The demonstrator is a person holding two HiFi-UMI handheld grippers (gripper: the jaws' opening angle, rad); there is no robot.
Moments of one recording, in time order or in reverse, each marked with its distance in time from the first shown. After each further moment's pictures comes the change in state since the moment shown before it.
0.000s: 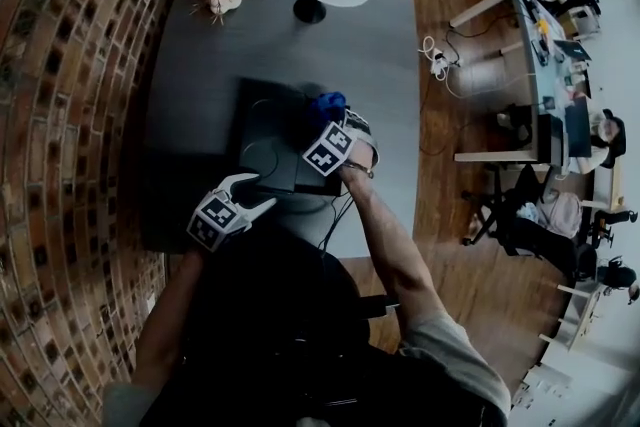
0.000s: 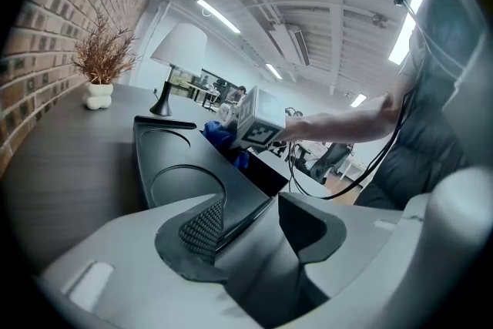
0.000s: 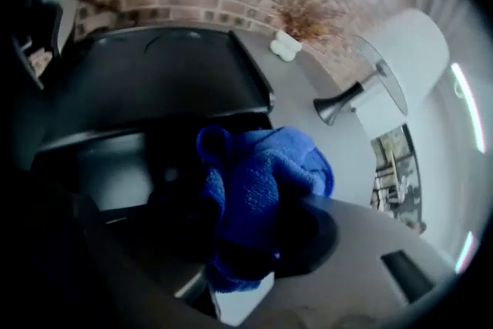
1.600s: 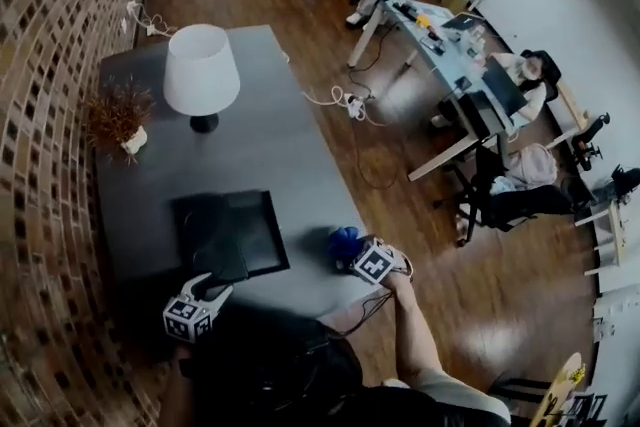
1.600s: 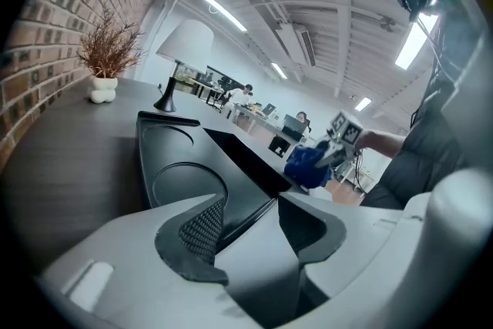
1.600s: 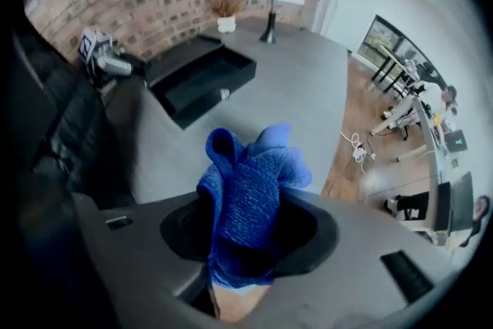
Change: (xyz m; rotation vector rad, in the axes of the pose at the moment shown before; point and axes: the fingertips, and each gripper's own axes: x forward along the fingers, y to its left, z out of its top) left arm -0.004 0.006 -0.029 -0.052 -0.009 -0.024; right arm -0.142 0.086 -0.272 0.505 0.169 0.215
